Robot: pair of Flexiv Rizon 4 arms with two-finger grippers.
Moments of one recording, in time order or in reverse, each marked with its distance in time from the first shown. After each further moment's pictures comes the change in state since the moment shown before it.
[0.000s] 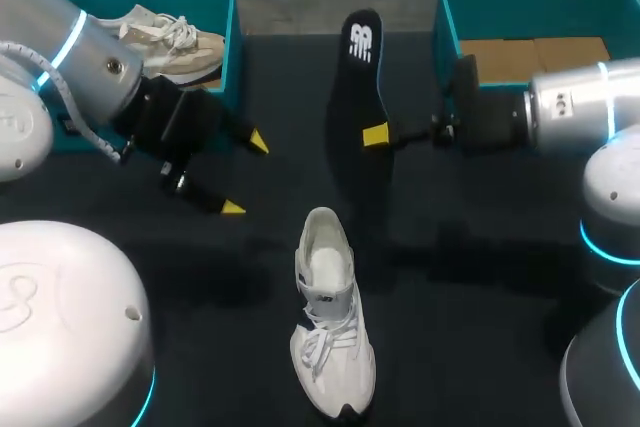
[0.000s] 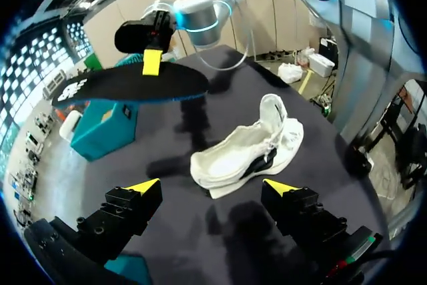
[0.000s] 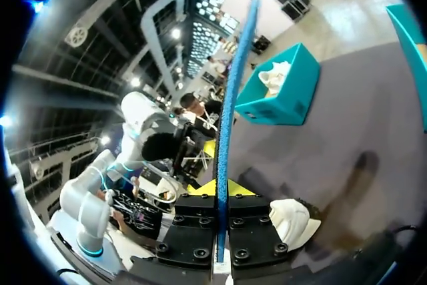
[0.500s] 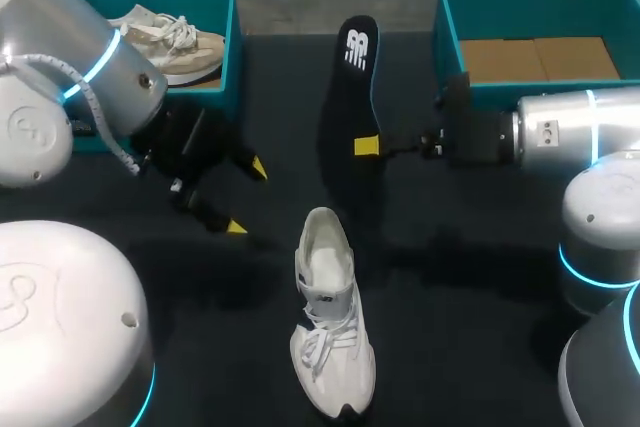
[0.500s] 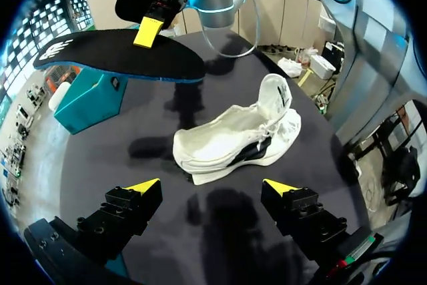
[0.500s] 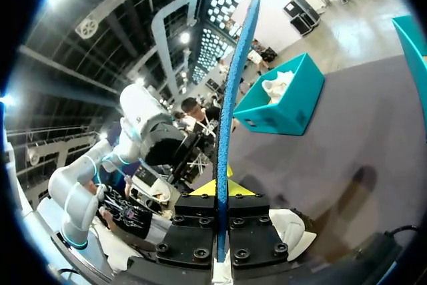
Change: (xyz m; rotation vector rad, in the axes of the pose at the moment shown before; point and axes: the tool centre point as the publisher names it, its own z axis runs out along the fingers) left arm 0.011 0.017 0.024 -0.107 0.073 -0.109; right arm -0.009 -0.006 0.015 -0.054 -0.012 -0.073
